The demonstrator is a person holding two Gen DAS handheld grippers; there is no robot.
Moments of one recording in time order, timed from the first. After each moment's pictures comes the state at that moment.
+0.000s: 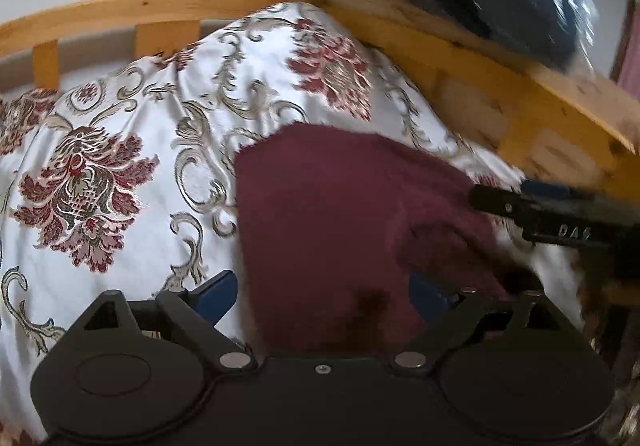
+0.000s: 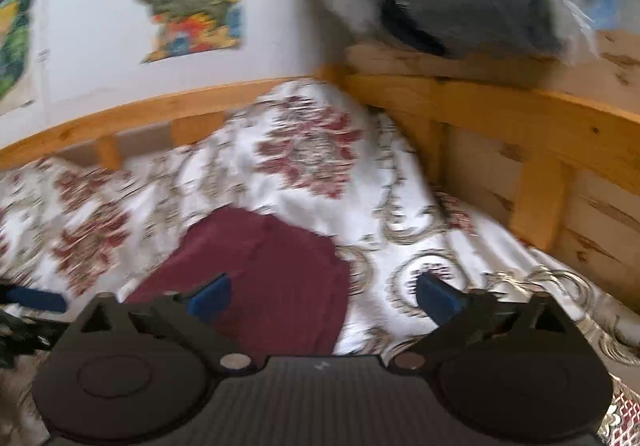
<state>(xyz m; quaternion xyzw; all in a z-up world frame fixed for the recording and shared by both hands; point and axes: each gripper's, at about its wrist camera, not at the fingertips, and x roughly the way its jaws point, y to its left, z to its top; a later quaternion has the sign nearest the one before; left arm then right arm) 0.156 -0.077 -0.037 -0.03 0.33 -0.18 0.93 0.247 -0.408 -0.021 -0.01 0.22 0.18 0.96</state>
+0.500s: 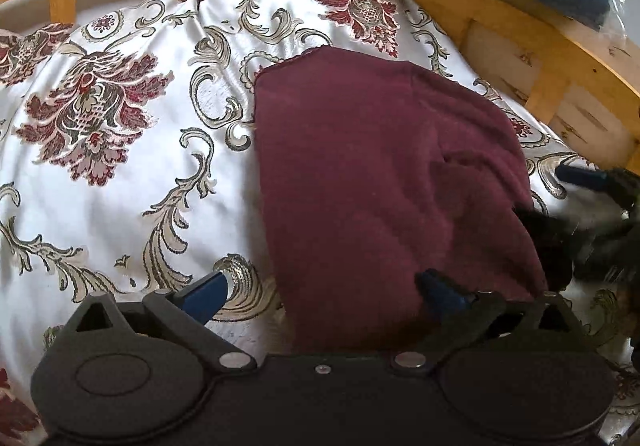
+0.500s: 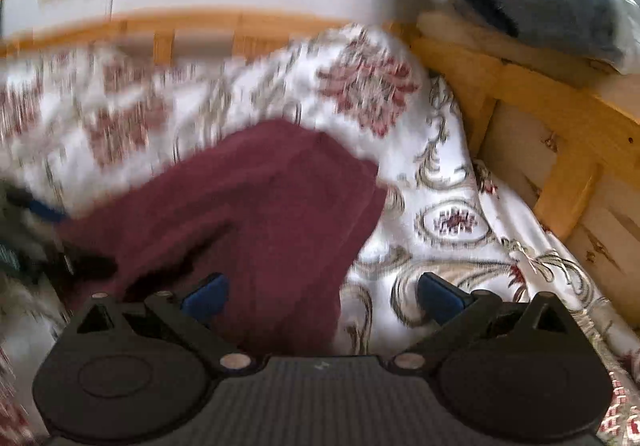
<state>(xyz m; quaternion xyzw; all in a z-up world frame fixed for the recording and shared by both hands) 0.150 -0.075 -0.081 -0.05 0.39 -0.15 0.91 0.226 -0.411 -0.043 -0.07 0.23 0.21 0.95</state>
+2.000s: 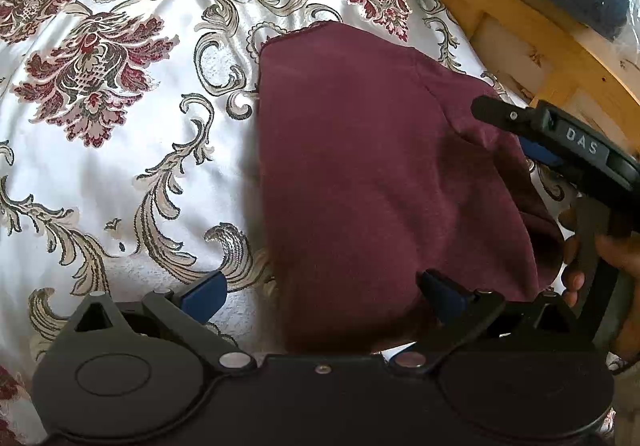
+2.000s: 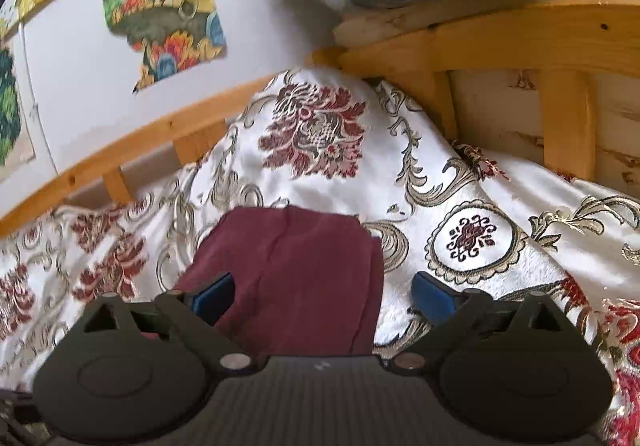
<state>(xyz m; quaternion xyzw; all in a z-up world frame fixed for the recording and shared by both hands) 0.154 -0.074 -0.082 -0.09 0.43 -0.14 0.89 0.280 -0.416 -0.057 0.12 0.23 0.18 0.95</state>
